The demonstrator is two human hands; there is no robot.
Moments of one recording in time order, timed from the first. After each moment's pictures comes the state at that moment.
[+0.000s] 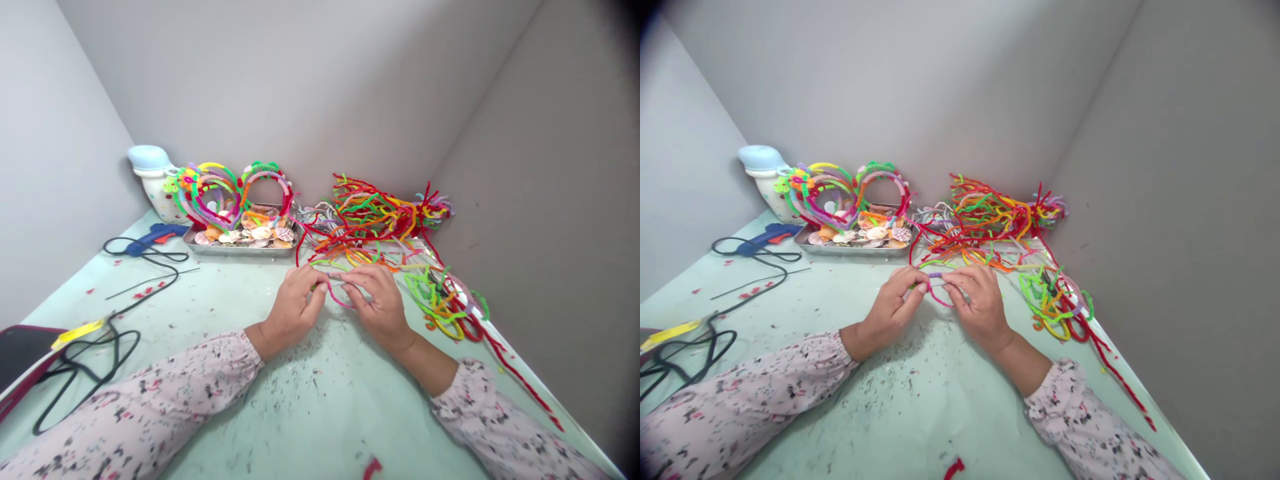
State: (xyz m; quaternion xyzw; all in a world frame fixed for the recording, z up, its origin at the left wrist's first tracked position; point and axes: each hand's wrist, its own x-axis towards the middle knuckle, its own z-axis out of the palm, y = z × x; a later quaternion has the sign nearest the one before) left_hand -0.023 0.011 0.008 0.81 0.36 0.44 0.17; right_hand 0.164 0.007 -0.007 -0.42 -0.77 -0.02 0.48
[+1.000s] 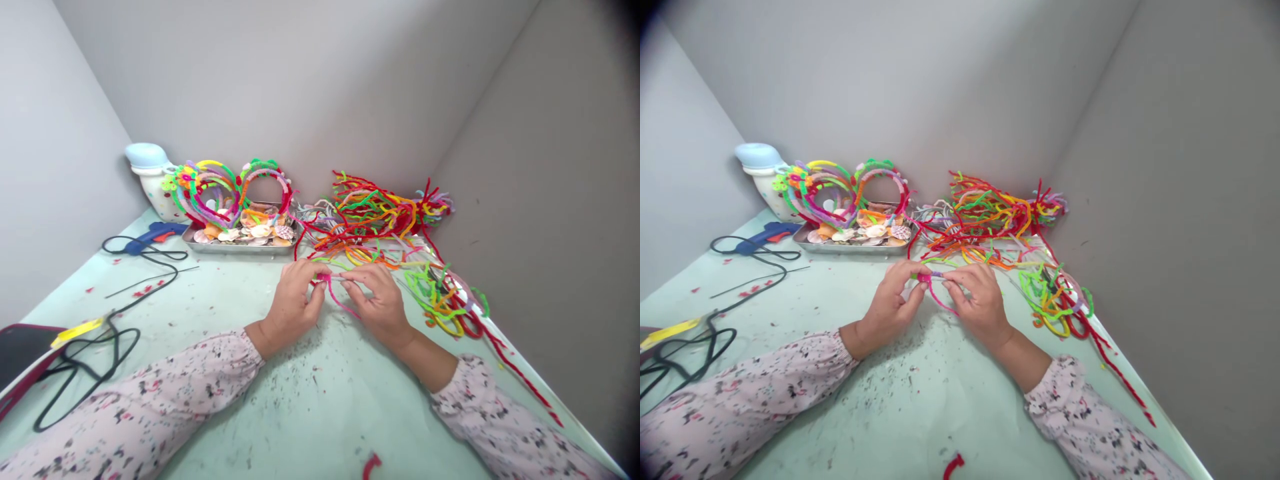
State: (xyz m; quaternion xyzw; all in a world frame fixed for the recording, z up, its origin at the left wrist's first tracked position) left_hand -0.020 0.012 0.006 0.80 0.36 0.47 0.13; right_hand 0.163 0.005 -0.005 -0.42 -0.76 -0.01 0.49
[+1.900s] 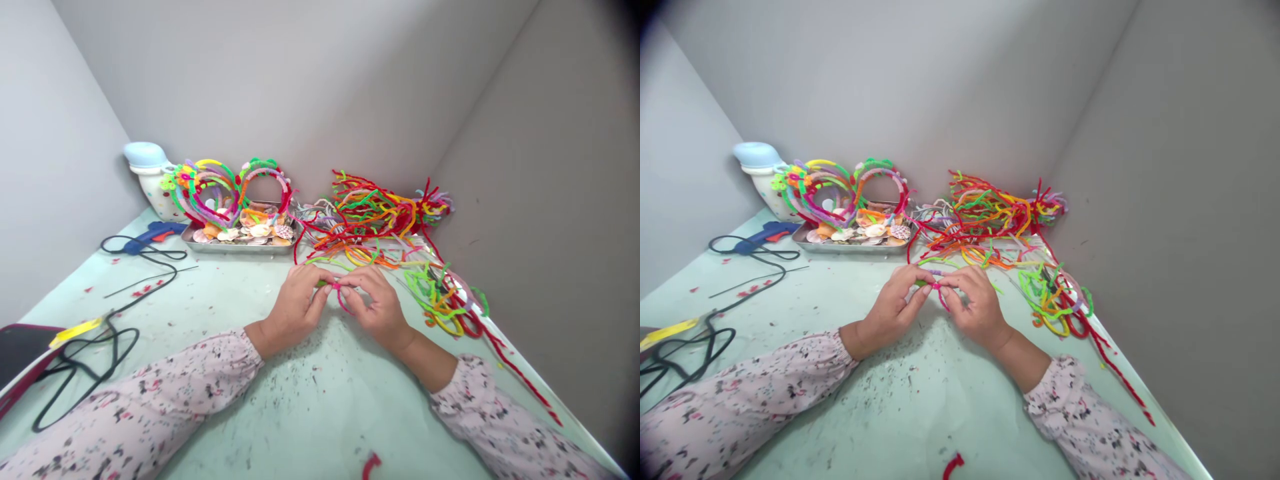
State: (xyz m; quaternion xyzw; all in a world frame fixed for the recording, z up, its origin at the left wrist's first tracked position) left_hand -0.021 0.010 0.005 0.82 0.33 0.44 0.16; right_hand 0.160 0.000 0.002 -0.39 -0.79 0.05 0.47
